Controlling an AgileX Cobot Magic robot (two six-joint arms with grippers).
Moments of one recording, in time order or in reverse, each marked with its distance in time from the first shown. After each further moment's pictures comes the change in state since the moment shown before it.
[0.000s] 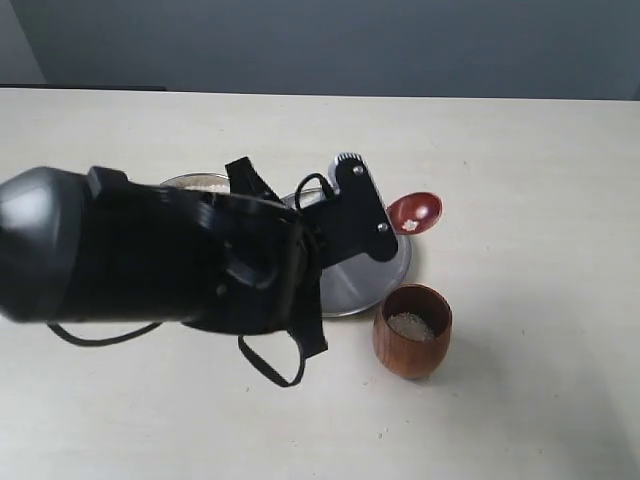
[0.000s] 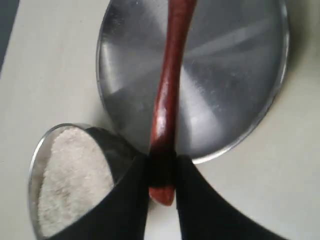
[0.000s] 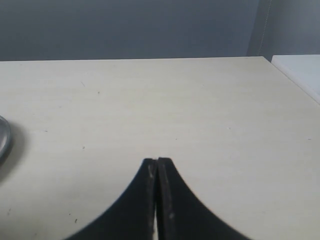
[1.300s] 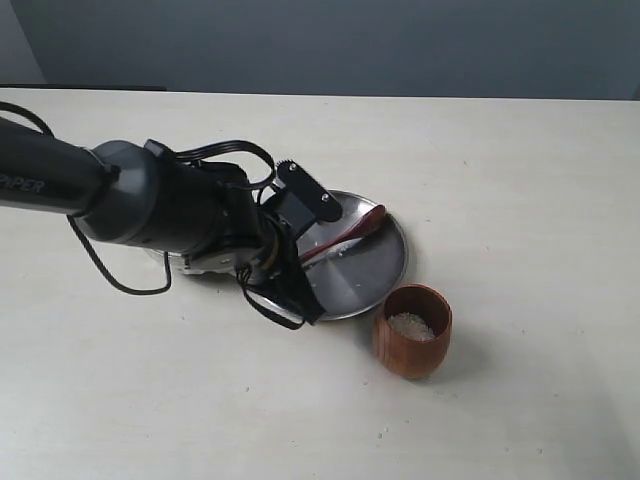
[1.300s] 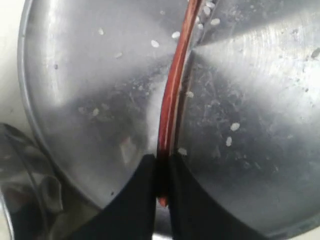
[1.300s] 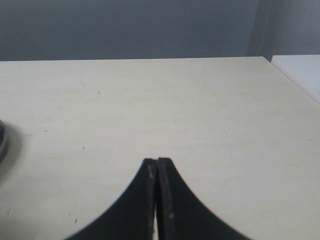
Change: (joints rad) left arm 0.287 0.229 -0.022 -0.274 -0.350 0.033; right arm 0.000 0.000 0.000 0.000 0.000 0.000
